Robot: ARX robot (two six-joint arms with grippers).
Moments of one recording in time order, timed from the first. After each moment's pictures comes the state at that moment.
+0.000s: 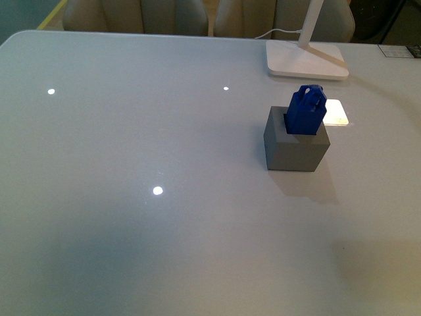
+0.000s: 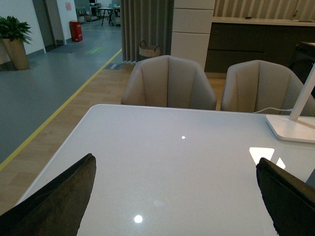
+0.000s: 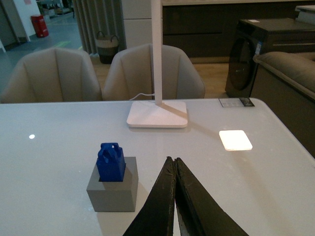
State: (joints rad) left arm 0.00 0.00 0.01 0.00 0.00 0.00; right arm 0.00 0.44 0.02 0.43 0.00 0.00
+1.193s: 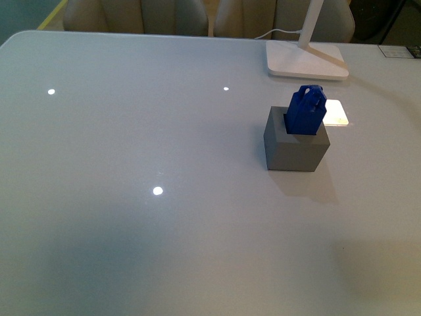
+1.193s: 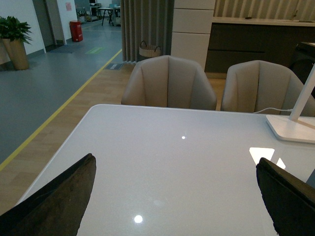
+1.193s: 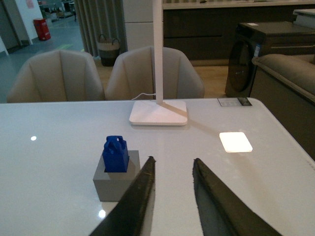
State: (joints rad) left arm 0.00 0.00 0.01 0.00 0.00 0.00; right arm 0.00 0.01 0.02 0.00 0.00 0.00
